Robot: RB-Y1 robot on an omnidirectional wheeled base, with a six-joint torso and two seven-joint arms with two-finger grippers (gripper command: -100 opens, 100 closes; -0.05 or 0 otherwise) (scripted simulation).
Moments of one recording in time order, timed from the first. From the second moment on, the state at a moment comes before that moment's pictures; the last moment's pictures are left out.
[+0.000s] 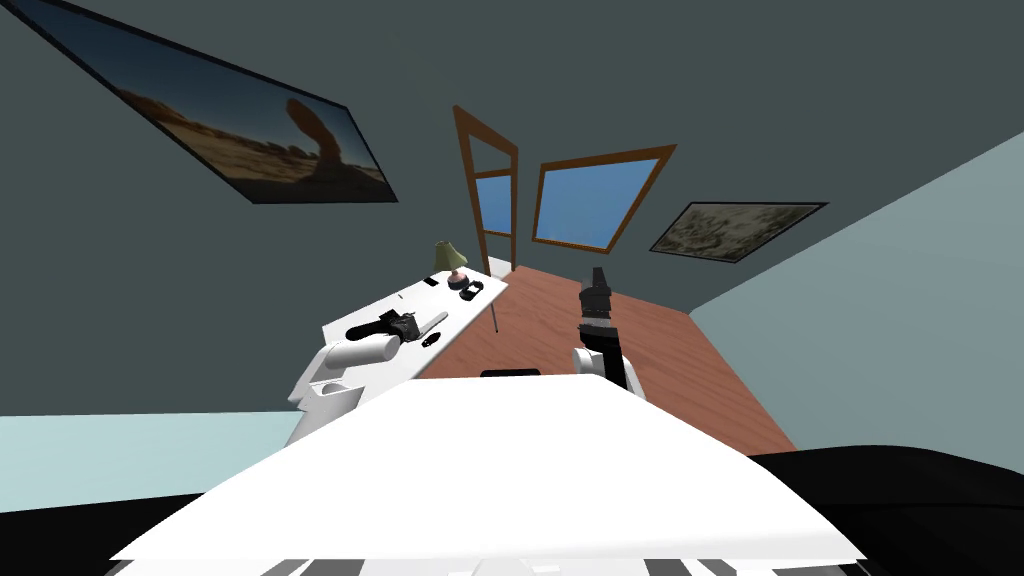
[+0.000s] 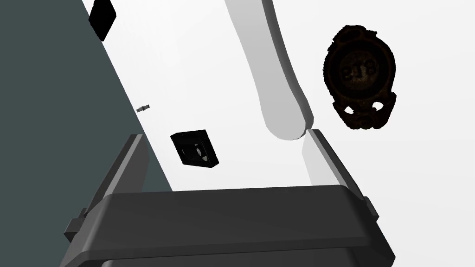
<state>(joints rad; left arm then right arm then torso) 0.28 0.42 0.31 -2.09 0.26 1.08 0.33 0.47 0.01 -0.02 -2.24 0.09 -0.39 0.11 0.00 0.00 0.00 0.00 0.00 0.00</state>
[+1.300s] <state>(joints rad) 0.24 0.41 0.43 -1.94 0.31 1.42 0.45 0.47 0.01 -0.02 -2.24 0.09 -0.39 0.11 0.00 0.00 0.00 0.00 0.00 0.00</state>
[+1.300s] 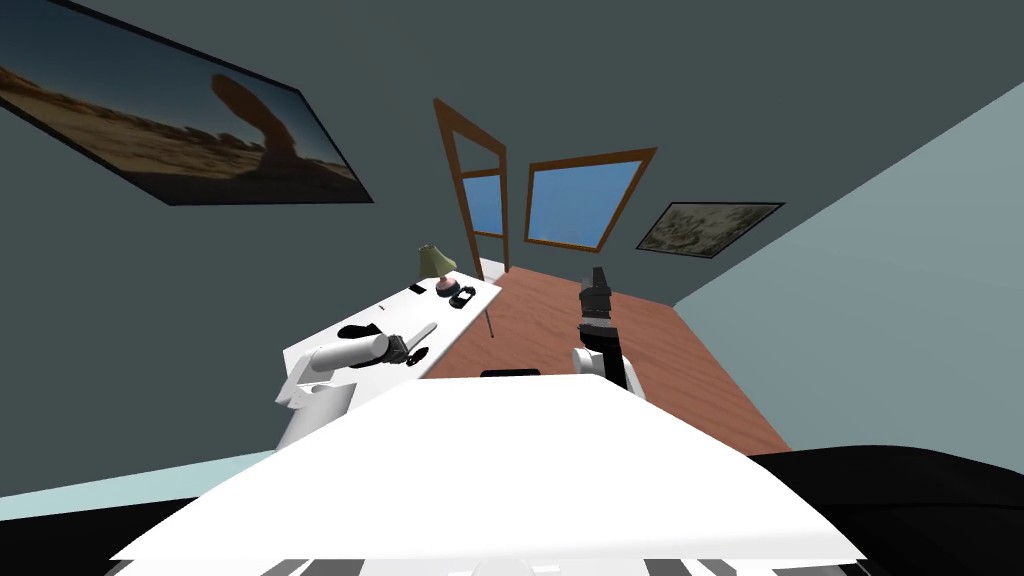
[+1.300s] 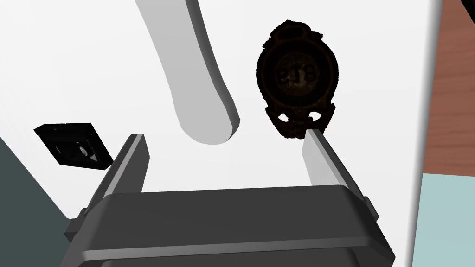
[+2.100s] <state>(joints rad) 0.20 0.40 0.52 -1.82 0.34 1.63 0.52 0.47 0.01 -0.02 -2.24 0.09 -0.39 0.11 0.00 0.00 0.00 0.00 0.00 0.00</state>
